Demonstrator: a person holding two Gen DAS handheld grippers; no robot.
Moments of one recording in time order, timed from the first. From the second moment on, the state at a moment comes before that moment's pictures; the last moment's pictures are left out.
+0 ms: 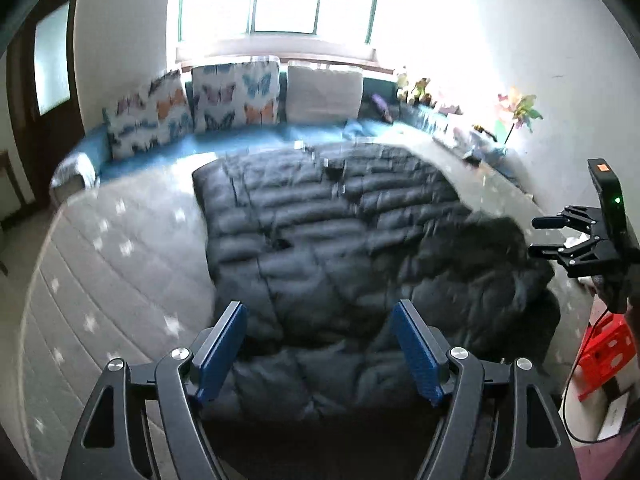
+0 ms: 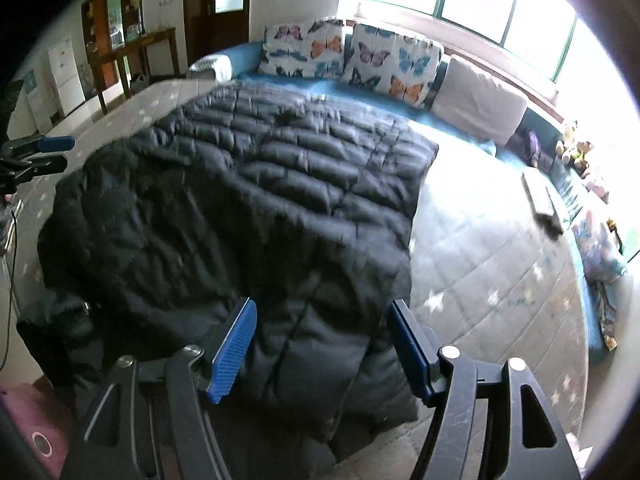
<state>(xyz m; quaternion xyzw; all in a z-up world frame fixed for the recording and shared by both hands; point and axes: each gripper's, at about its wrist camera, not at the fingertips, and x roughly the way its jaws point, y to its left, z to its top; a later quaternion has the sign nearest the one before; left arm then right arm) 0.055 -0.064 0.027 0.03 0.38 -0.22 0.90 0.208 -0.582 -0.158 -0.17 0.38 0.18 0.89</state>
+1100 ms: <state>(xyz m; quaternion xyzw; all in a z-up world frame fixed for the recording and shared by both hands) 0.164 -0.009 0.069 -0.03 0.48 -0.18 0.85 0.272 -0.615 -0.120 -0.17 0.45 0.20 0.85</state>
